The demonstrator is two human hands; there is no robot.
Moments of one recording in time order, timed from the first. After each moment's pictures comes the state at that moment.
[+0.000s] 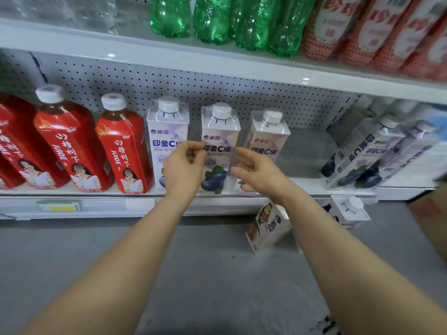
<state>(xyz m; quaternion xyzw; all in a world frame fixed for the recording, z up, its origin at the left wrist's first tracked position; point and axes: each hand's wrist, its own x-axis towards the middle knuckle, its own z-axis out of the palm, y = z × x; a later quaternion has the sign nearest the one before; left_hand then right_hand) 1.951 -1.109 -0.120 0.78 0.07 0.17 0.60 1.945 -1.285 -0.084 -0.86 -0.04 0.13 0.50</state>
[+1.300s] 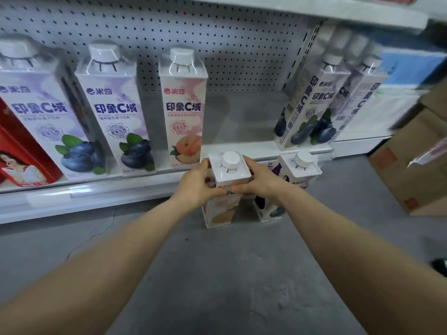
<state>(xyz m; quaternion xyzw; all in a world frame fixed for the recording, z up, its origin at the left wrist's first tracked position) 1.941 -1.275 -0.226 0.88 -0.14 -0.11 0.43 1.924 -1.470 -0.205 -0.85 0.05 0.18 0.49</state>
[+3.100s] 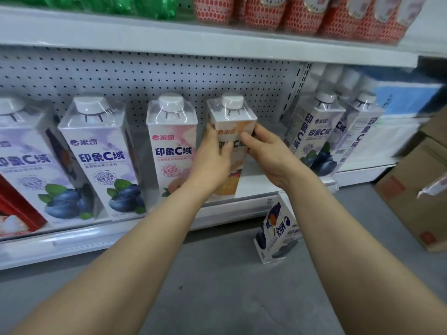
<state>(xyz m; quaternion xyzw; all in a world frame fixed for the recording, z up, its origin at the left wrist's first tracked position) 2.003 -1.334 -0.118 0.83 -0.11 0.02 0.54 2.003 -1.478 -0.111 -0.74 0.01 -0.01 0.68</state>
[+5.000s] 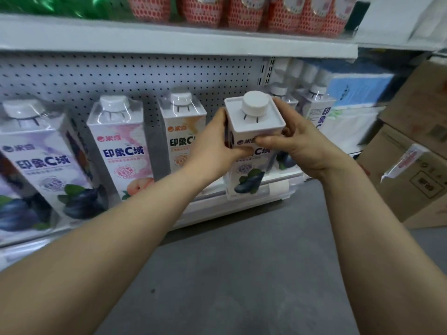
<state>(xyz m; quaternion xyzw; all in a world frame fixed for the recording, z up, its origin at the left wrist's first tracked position) 1.976 -1.406 -0.086 0.82 -0.24 0.04 0.52 1.939 -1.597 -0.070 -0.77 -0.08 -0.06 0.63</state>
